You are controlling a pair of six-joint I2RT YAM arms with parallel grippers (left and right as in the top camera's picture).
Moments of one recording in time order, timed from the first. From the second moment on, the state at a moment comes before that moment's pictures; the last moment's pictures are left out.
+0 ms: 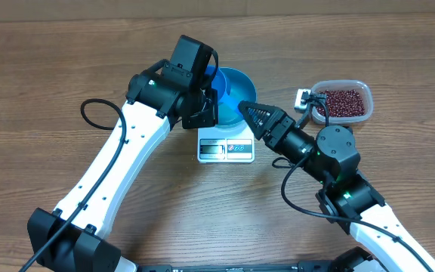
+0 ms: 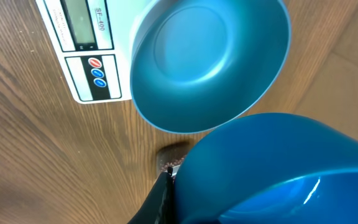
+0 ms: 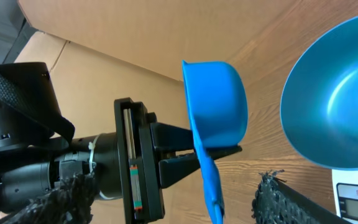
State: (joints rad) left arm -0.47 1.67 1.61 -1.00 0.15 -2.07; right arm 0.49 1.06 0.65 0.28 -0.32 1.17
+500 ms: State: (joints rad) left arm -0.47 1.67 1.61 -0.99 0.14 -2.07; right arm 0.60 1.06 0.65 0.29 -0.10 1.20
